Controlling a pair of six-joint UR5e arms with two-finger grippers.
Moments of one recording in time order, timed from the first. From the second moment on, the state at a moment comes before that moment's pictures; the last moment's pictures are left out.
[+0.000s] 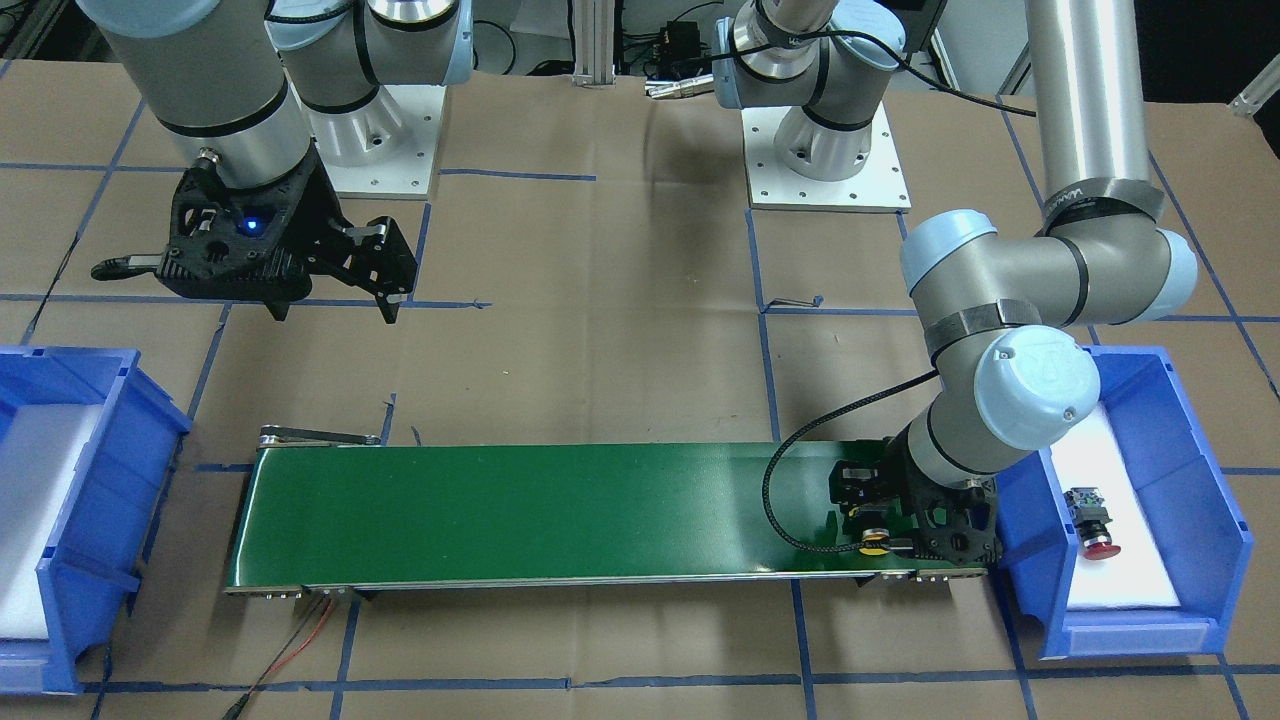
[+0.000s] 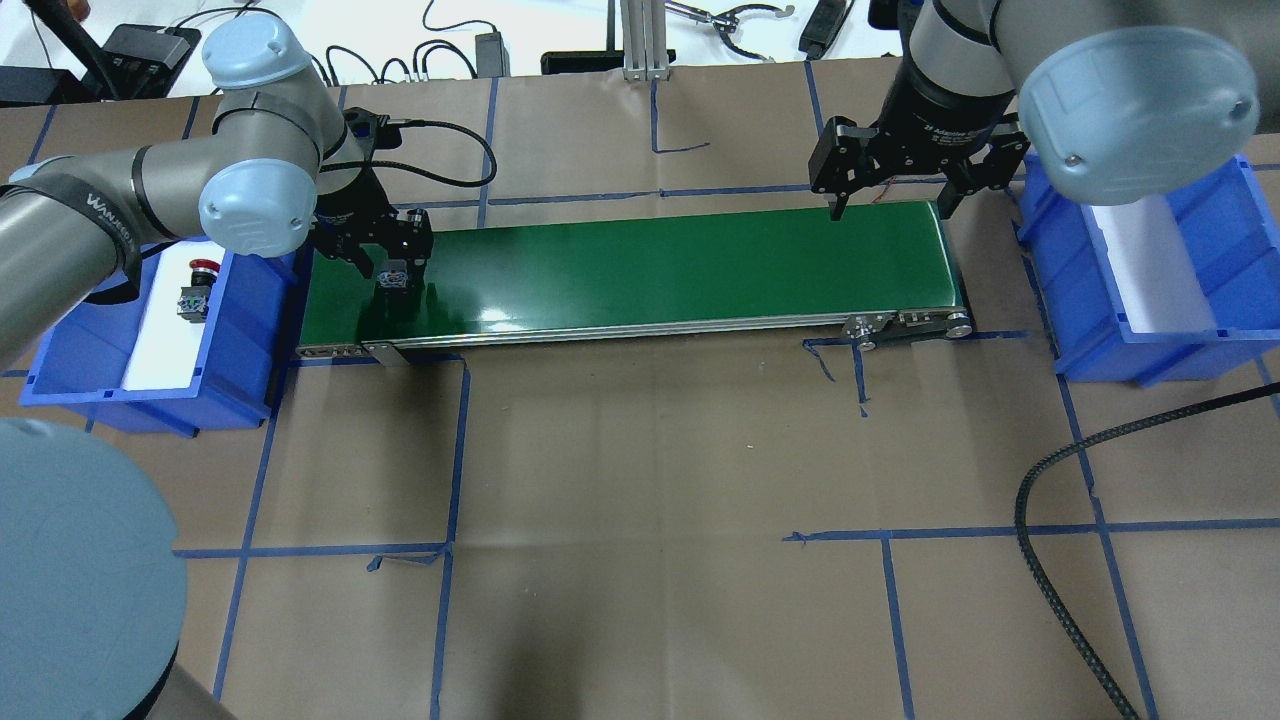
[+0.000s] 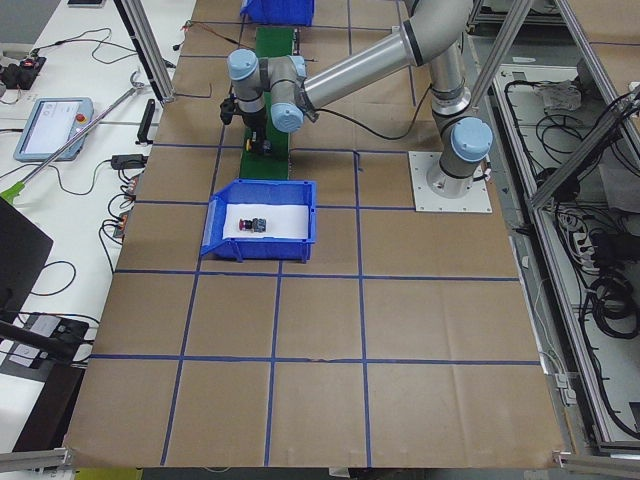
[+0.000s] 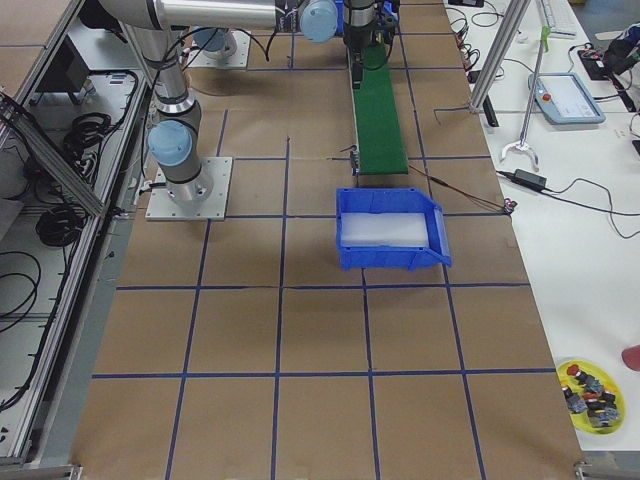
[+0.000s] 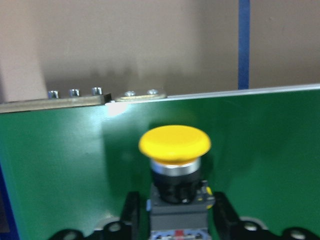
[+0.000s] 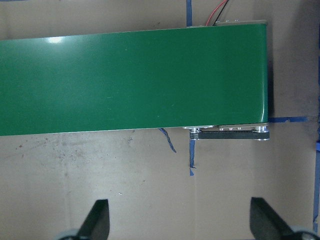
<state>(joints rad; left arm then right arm) -1.46 -2.02 -1.61 -1.12 1.57 0.16 1.63 -1.50 1.58 -1.72 -1.56 0.08</state>
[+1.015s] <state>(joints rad) -1.39 -1.92 -1.48 -1.29 1.58 0.21 1.63 -1.50 1.58 -1.72 -1.56 0.09</state>
